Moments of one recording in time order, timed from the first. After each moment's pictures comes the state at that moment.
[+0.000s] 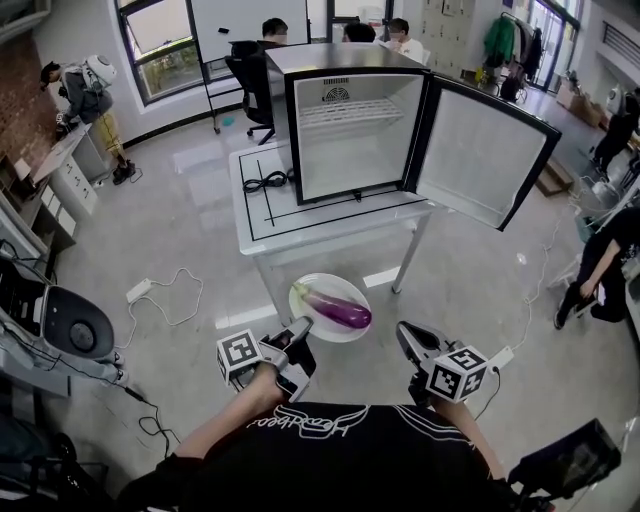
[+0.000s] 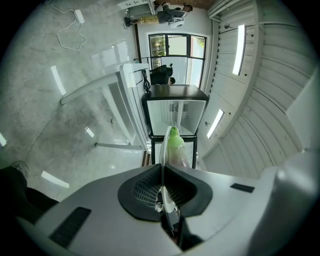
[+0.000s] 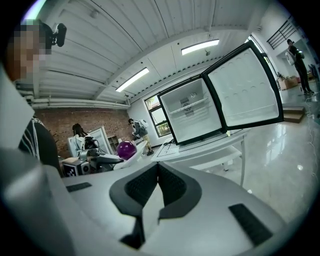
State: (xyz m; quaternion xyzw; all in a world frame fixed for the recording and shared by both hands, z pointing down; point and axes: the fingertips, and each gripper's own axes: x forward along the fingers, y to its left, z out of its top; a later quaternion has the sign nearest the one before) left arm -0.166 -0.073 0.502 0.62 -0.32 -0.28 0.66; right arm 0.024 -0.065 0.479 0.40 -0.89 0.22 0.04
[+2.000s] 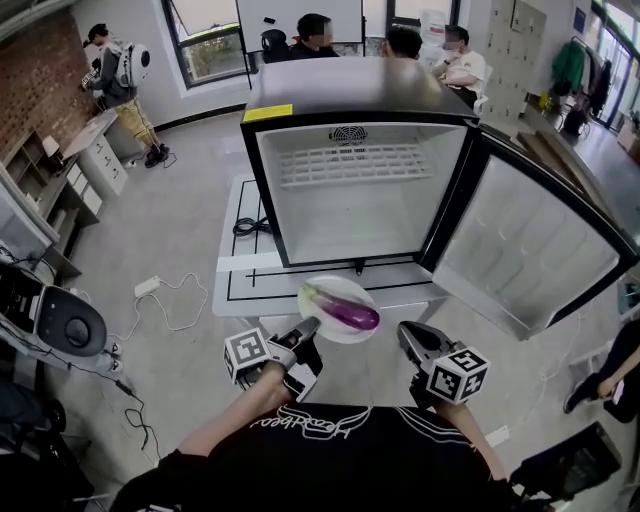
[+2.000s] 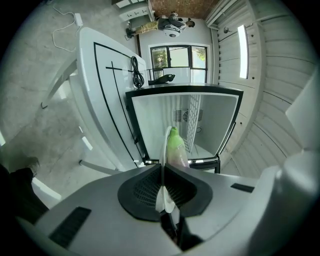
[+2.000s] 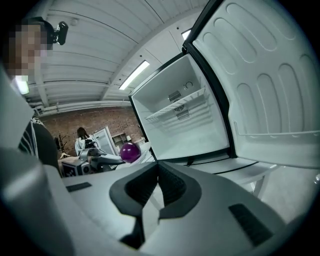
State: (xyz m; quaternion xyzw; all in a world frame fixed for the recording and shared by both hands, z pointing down) left arm -0.092 -0.360 0.511 0.58 -0.40 -0.32 0.63; right arm 0.085 -0.390 0.487 0.29 -0.93 0.22 0.06
